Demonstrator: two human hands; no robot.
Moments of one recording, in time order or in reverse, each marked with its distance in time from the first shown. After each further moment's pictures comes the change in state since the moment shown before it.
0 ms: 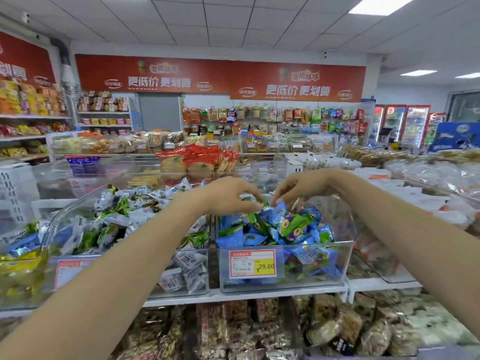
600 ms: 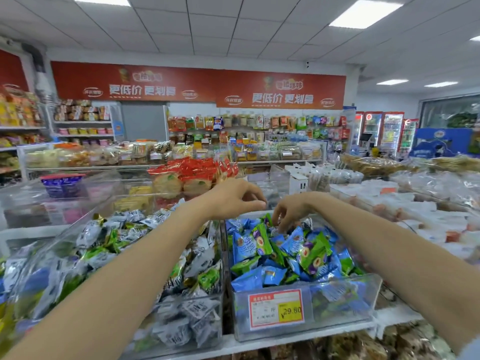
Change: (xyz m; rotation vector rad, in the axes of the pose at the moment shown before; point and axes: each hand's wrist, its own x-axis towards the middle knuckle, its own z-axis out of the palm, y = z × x) left_hand 0.045 -0.049 -0.015 -0.167 0.151 0.138; right_hand 0.088 0.015 -0.005 -0.323 0.025 0.203
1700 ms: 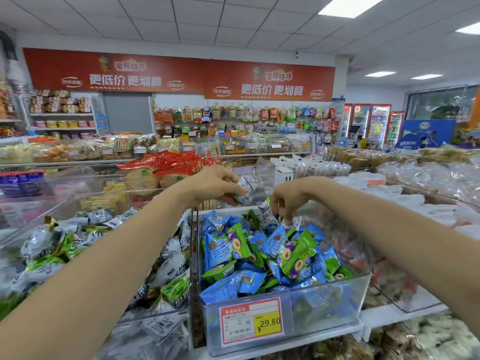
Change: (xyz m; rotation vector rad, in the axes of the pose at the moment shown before) left_hand 0.048 -0.023 0.009 -0.623 0.034 -0.283; right_hand -0.010 0.023 -0.017 -0.094 0.022 0.042
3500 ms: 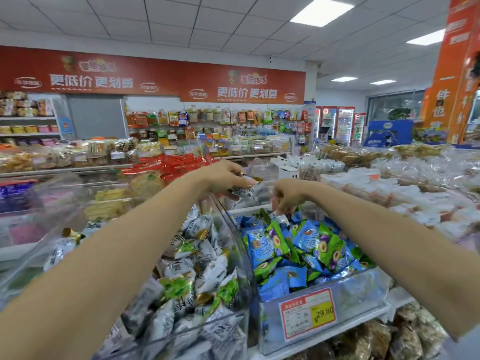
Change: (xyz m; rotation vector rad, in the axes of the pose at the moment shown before) left_hand 0.011 -0.012 -0.038 0.102 -0.114 0.018; right_hand 0.017 -0.030 0.009 0.224 0.246 0.098
